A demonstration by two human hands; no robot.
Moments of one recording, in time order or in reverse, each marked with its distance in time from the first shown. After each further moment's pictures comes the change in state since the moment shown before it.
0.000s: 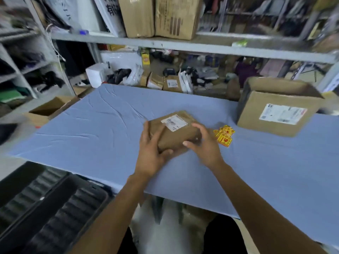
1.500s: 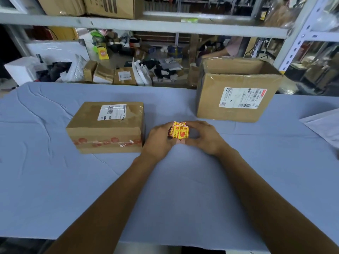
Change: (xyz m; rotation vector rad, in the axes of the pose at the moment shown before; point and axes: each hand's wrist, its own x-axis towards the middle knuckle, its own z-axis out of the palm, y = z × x) left_hand 0.108 0.057 0.183 0.018 -0.274 0.195; right_hand 0.053 0.146 -0.106 -0.274 -0.127 -0.031
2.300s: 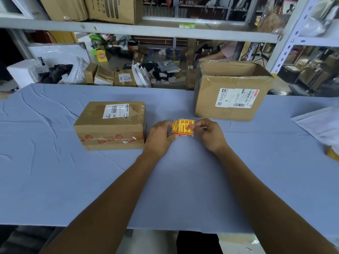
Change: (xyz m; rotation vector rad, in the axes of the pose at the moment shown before) left_hand -0.011 0.008 -0.002 0.048 0.068 -0.060; right_hand -0.020 -0.019 -0.003 0.454 0.280 0.346
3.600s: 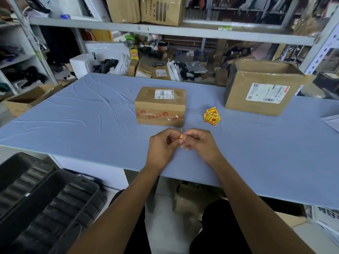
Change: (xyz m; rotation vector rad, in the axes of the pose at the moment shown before) left_hand -0.155 -0.039 -0.077 -0.328 0.257 -0.034; right_hand -0.134 -0.058 0.095 0.278 -0.378 -0.146
